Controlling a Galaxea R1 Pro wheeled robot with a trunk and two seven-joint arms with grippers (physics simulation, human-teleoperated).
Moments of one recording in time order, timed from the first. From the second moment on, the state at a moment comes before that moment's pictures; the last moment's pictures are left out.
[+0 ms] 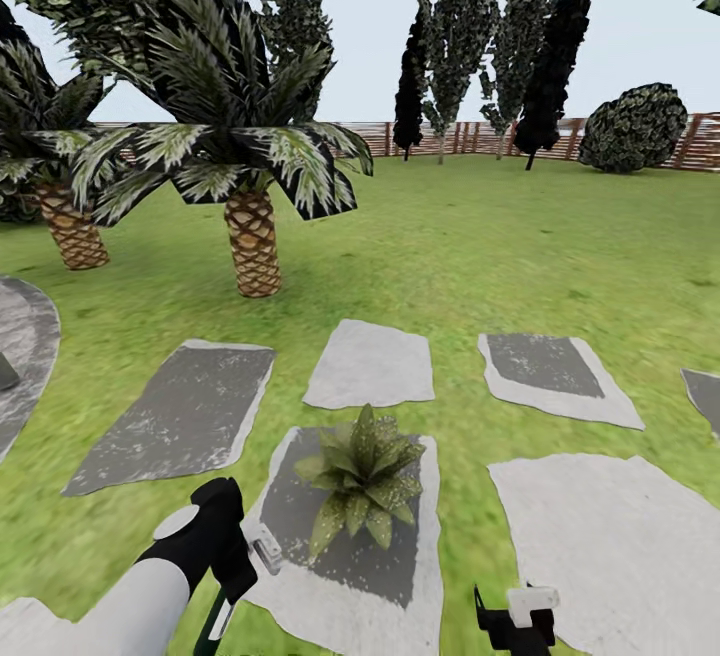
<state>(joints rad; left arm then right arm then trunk) -0.65 -0.03 0.04 -0.61 -1.29 0.71 -1.17 -0.38 -0.02 -0.16 -0.17 0.30 -0.58 -0.13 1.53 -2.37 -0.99</state>
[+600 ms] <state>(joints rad) -0.79 -0.06 0.03 -0.61 -1.31 0.70 -1.25 -0.38 -0.02 -0.16 -0.17 0.30 -0.58 -0.13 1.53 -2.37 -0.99</state>
